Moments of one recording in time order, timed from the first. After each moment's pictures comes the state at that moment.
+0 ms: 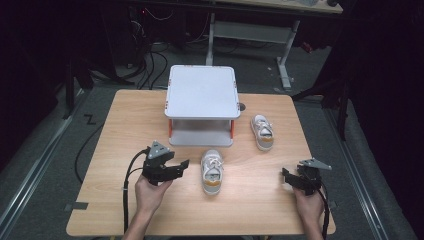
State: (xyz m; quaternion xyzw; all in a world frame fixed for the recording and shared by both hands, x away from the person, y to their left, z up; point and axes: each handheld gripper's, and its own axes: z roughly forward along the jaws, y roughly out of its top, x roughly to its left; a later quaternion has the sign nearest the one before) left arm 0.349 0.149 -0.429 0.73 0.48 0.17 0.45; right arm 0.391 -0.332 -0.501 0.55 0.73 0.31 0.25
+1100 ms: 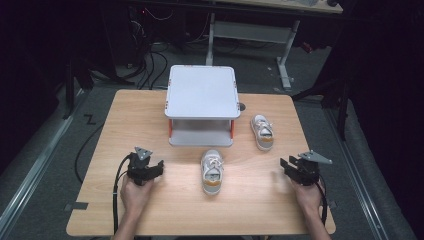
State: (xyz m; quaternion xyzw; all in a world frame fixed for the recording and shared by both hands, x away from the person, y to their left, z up) left arm 0.378 0.199 -0.506 0.71 0.57 0.25 0.32; right arm 0.401 -0.316 -0.469 0.51 0.73 0.38 0.25
